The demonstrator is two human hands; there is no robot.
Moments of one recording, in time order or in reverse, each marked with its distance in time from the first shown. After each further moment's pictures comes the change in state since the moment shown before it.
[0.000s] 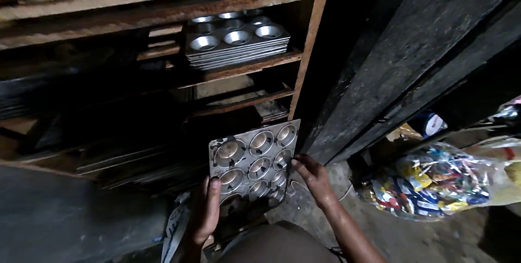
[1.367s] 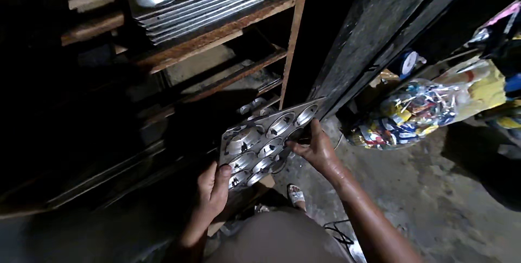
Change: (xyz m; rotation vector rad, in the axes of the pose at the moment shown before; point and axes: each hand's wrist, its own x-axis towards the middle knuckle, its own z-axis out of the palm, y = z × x) left_hand 0.048 -0.033 -0.021 -0.061 -0.263 0.492; right_hand -0.012 -0.011 0.036 -0.301 0.123 -0.050
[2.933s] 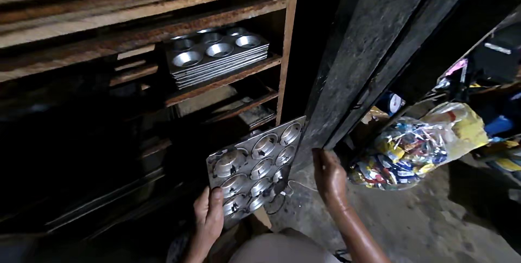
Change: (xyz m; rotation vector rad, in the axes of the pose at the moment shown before) left_hand -0.003 0.022 0.017 -0.095 0.216 -0.082; right_hand -0.014 0.001 -0.032 -0.270 0.476 -0.175
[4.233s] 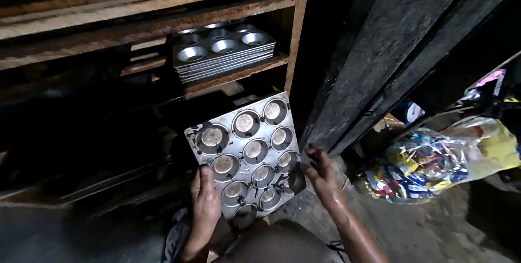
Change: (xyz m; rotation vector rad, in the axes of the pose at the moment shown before) left_hand 0.015 0.007 0.030 -0.197 0.237 -0.310; right_hand 0.011 0.026 0.005 0.625 -0.322 0.130
